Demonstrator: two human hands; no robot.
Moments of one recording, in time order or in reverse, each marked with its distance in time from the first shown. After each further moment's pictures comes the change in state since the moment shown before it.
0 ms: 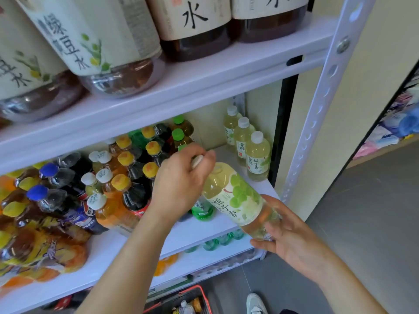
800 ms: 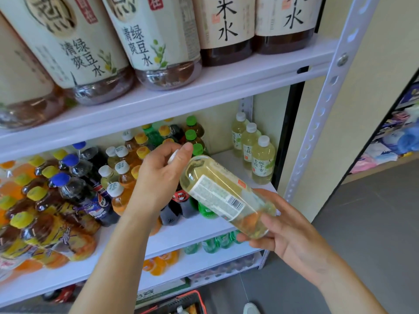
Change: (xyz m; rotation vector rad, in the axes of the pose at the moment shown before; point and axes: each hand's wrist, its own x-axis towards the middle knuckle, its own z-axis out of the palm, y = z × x) left_hand -0.030 -0.018 -0.049 -0.413 0.102 -0.089; right_hand -0.031 -0.022 0.062 -0.029 -0.123 -0.047
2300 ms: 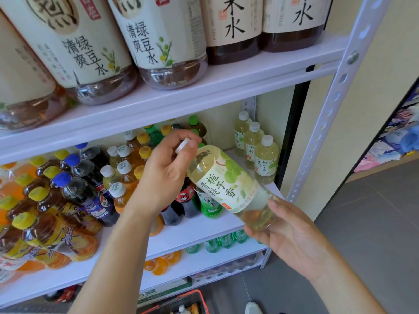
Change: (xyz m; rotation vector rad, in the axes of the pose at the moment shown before) left_hand 0.007 0.010 -0.001 -0.009 -0.104 0.160; right_hand 0.015 0.003 0.001 0.243 0.076 0.006
